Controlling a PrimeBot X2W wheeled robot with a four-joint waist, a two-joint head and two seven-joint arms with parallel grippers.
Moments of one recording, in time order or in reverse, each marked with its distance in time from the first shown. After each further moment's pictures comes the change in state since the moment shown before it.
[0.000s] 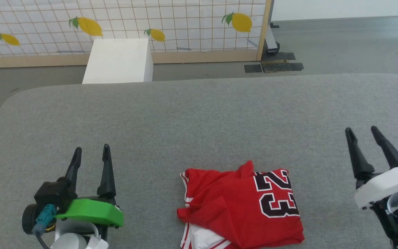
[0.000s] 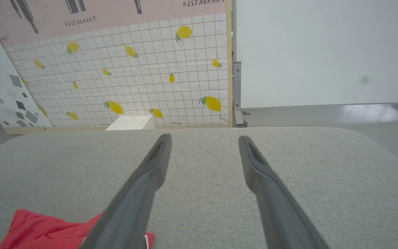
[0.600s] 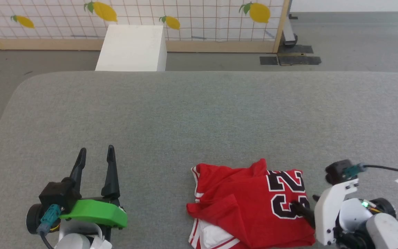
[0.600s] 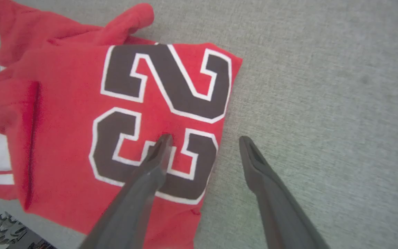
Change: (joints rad) left arm 0.000 -0.005 -0.016 0.004 0.001 0.000 0.000; right arm -0.032 -0.019 0.255 0.143 0.088 0.000 0.594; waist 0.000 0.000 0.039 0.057
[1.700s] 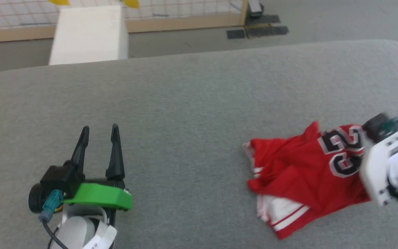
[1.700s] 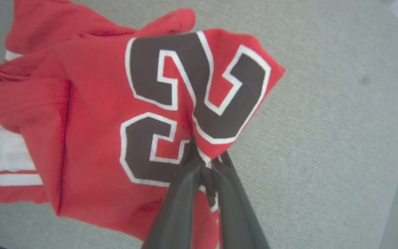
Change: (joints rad) left arm -0.064 -0.012 -0.019 -0.040 0.019 0.009 -0.004; right arm -0.206 -0.359 0.186 -0.115 0.040 0.000 0.095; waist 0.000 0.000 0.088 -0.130
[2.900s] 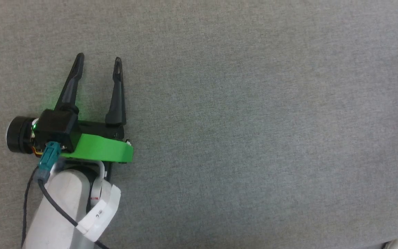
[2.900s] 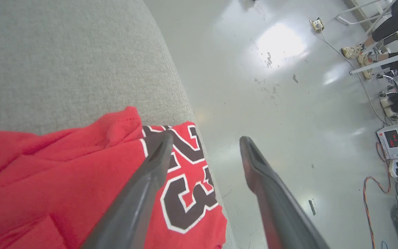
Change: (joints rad) left arm -0.222 0.073 -0.063 -0.184 0.141 0.044 0.140; right arm -0.453 -0.068 -0.589 0.681 -0.302 0.000 -0.437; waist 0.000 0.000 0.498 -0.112
